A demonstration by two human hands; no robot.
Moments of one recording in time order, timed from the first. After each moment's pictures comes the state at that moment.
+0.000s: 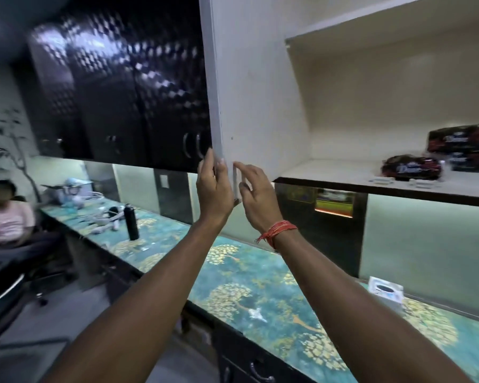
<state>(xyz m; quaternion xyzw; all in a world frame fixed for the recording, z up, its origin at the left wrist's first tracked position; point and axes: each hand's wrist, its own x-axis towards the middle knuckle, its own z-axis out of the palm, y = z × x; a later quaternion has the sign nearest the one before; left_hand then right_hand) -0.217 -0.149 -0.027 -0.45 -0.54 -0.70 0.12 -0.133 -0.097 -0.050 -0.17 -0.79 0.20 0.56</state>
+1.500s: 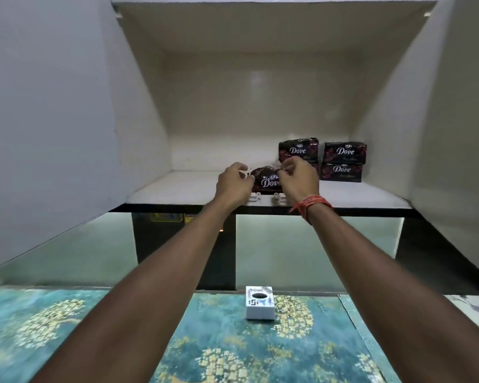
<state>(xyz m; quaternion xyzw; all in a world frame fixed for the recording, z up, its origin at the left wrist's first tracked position) -0.006 0.142 -0.010 -0.66 -0.52 -0.50 -0.22 0.145 0.138 -0.007 -0.60 -0.59 0.01 0.54</state>
